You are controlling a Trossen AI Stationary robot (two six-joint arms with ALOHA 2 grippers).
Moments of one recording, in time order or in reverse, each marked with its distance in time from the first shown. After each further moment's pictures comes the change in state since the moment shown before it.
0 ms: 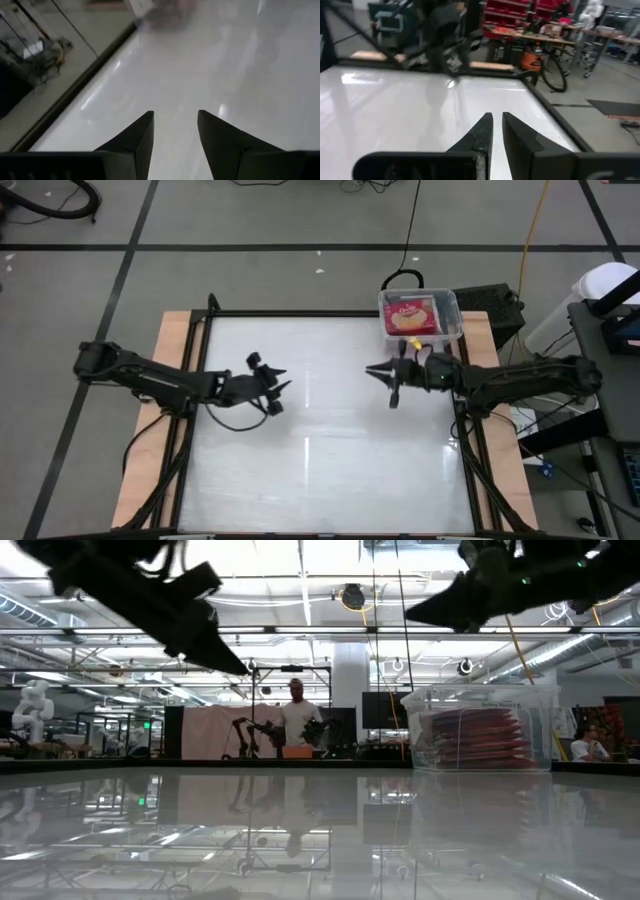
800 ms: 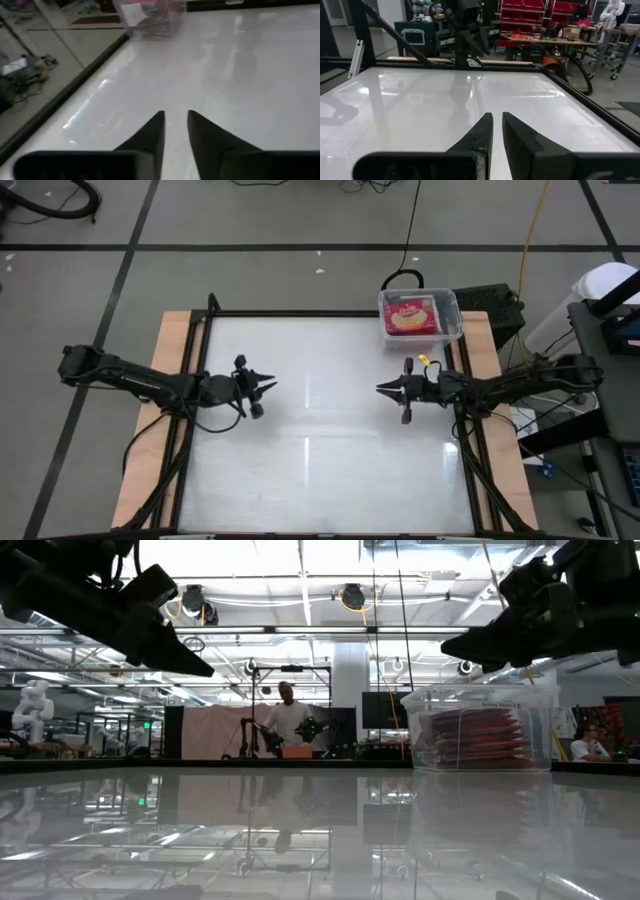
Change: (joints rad) left arm -0.012 -0.269 -0.256 0.137 0.071 0.057; right arm 0.091 -0.026 -0.331 0.358 -0.008 0.082
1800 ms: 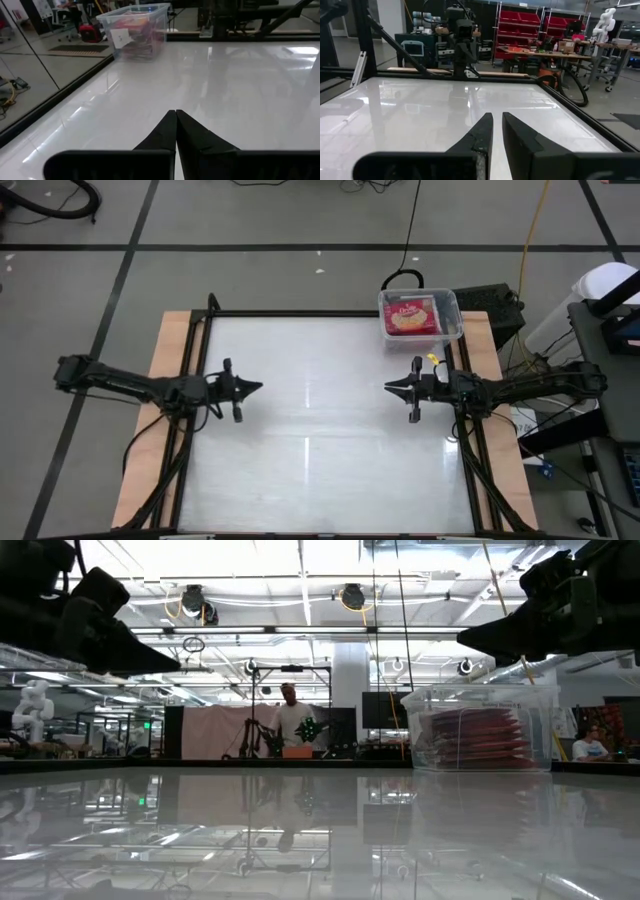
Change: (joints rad) left arm -0.018 -0.404 -0.248 0.056 0.101 0.029; right arm 0.000 -0.238 -0.037 -0.114 0.002 -0.028
